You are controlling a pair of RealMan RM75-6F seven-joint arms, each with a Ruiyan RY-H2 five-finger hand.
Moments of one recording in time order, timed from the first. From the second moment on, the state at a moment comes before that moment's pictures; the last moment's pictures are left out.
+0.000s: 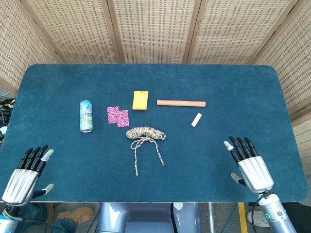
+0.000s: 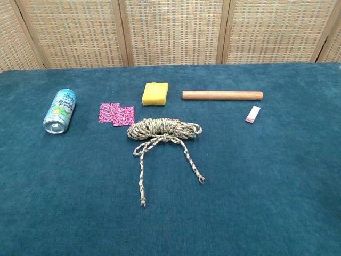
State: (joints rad) left arm -0.04 -1.17 0.06 -1.71 1.70 1.52 0.24; right arm 0.20 -1.16 0.05 -1.75 -1.68 1.36 -0.36
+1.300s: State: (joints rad) left arm -0.08 -1.20 0.04 -1.72 1.61 1.44 0.29; right arm 0.74 -1.62 0.10 -1.53 -1.39 0.75 -0.75
